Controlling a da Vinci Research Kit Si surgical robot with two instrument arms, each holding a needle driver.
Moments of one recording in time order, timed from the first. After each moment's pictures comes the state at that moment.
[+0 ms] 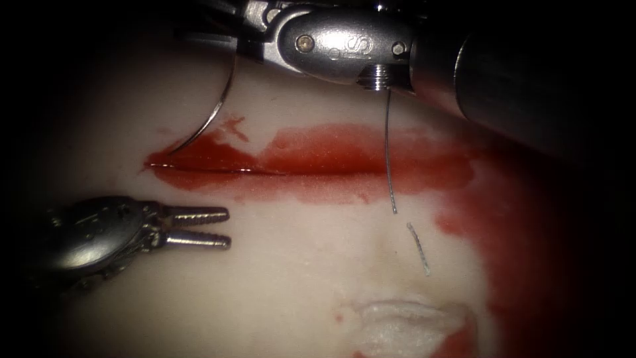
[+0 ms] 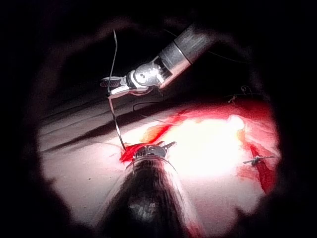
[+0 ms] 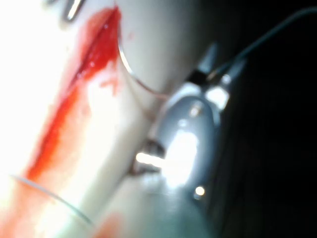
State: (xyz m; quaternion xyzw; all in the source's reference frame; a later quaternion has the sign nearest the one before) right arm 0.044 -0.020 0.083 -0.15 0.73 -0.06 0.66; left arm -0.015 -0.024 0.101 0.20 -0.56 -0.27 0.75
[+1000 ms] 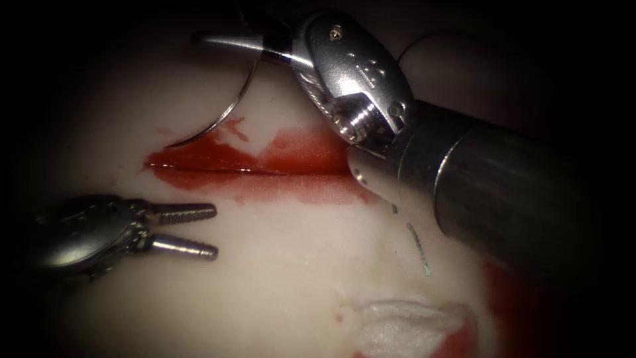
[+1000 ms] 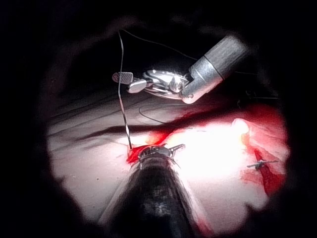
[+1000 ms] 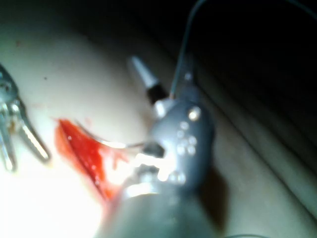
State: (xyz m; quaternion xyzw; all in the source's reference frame) right arm 0.040 -0.020 0.083 0.11 0.72 0.29 0.63; left arm -0.013 -0.024 0.099 0.24 -0.55 -0.32 0.73
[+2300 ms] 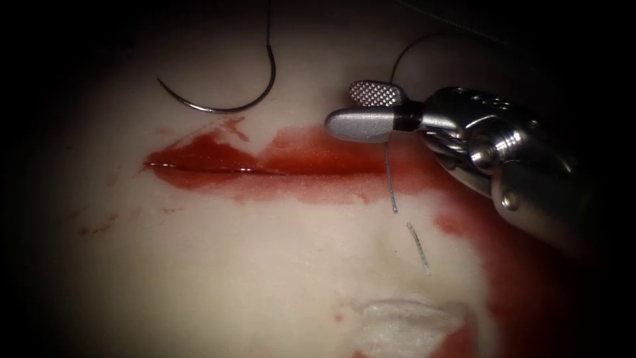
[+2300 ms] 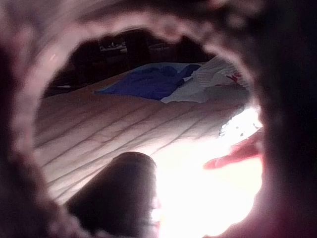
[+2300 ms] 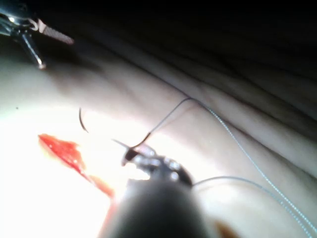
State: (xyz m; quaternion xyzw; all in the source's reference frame) right arm 0.030 -0.025 0.081 0.22 0.51 0.45 0.70; left arm -0.009 -0.007 0.096 0.06 -0.36 -0.16 0.92
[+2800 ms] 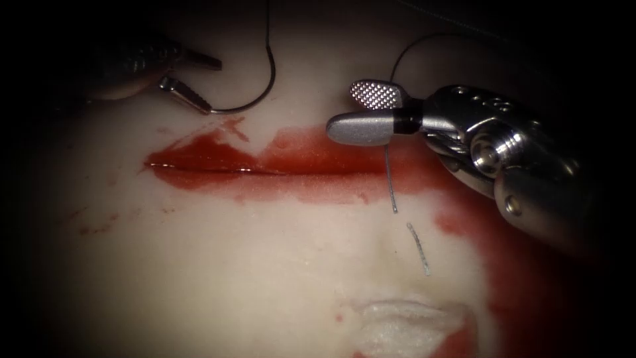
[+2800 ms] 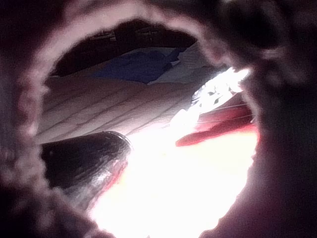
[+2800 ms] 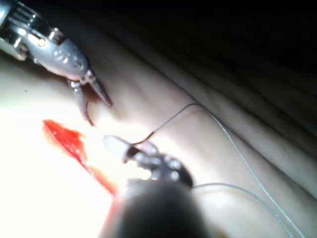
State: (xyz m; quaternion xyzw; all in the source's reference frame) right arm 0.031 -0.025 0.081 0.23 0.51 0.44 0.70; left arm -0.015 -0.010 0.103 0.13 -0.30 0.05 0.95
